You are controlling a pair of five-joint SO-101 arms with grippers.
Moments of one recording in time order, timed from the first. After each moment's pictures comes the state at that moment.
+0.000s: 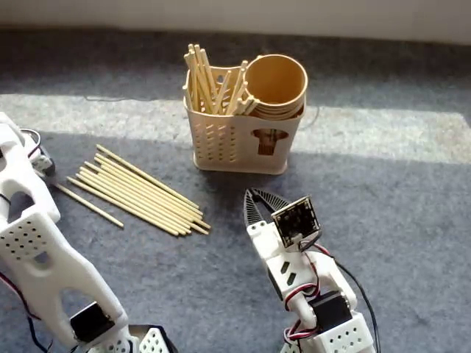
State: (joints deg) left arm -41.3 49.3 -34.4 77.4 8.4; right arm -29.0 -104.3 95.9 31.2 9.9
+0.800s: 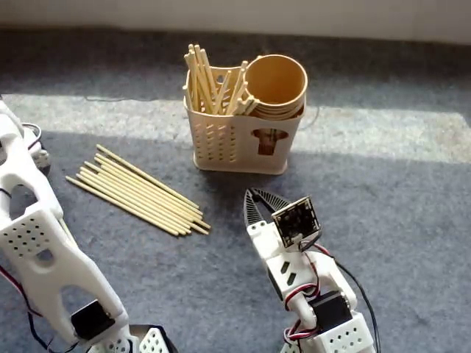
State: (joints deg) left arm -39.5 44.8 -41.5 91.1 8.3; right arm -29.0 -104.3 95.9 31.2 9.9
